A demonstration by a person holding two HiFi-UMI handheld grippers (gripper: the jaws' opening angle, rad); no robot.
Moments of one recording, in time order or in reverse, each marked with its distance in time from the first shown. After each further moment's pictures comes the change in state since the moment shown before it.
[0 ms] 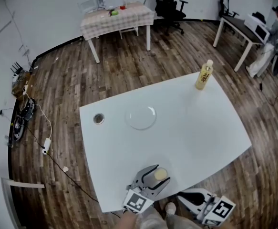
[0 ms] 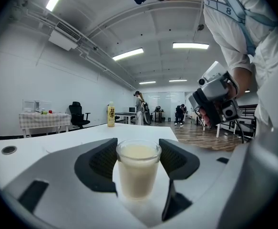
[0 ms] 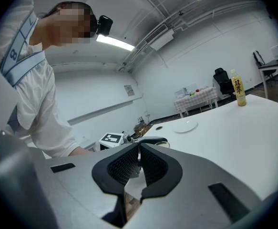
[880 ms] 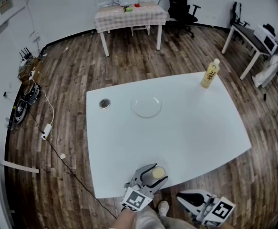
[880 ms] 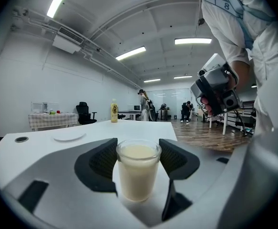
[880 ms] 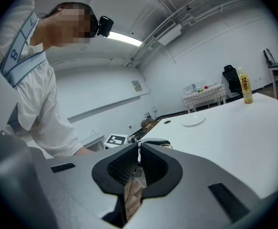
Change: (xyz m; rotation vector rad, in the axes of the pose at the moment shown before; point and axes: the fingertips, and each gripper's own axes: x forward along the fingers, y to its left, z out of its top) left arm -0.023 -0.034 -0.033 0.001 0.017 0.089; right arm -0.022 0.035 -0.025 -0.027 0.054 0.087
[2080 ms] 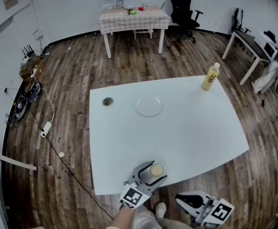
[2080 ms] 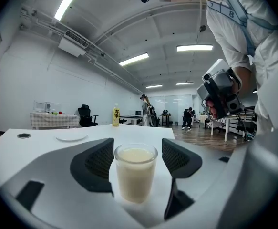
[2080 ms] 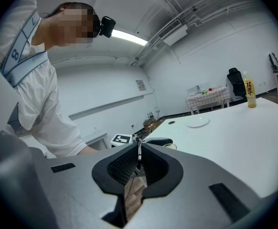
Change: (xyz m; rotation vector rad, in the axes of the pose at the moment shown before) left arm -0.012 0.002 0.001 -0.043 -0.069 0.013; right arm -0.005 0.021 -0.005 -0.060 -0.005 0.024
